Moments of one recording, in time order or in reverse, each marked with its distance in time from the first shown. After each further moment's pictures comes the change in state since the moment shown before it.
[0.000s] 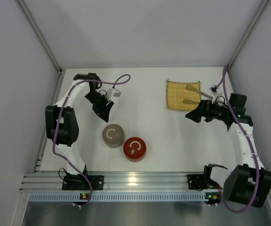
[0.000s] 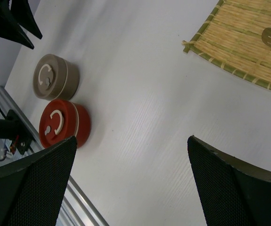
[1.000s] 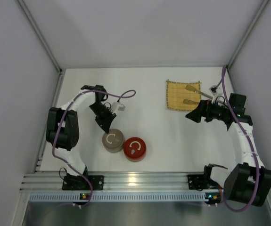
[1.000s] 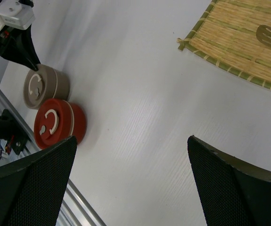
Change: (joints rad) left arm -0.084 -0.035 -0.228 0.101 -0.063 -0.023; right arm 0.001 0.013 0.000 -0.002 0.018 -0.014
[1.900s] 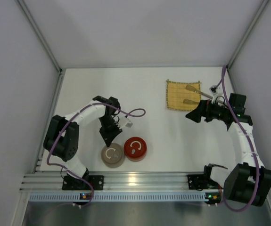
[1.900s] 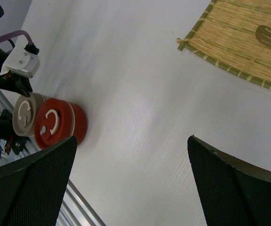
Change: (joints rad) left arm -0.235 -0.174 -0.225 0.007 -0.162 -0.175; right arm 0.000 0.000 0.000 0.000 0.001 -0.003
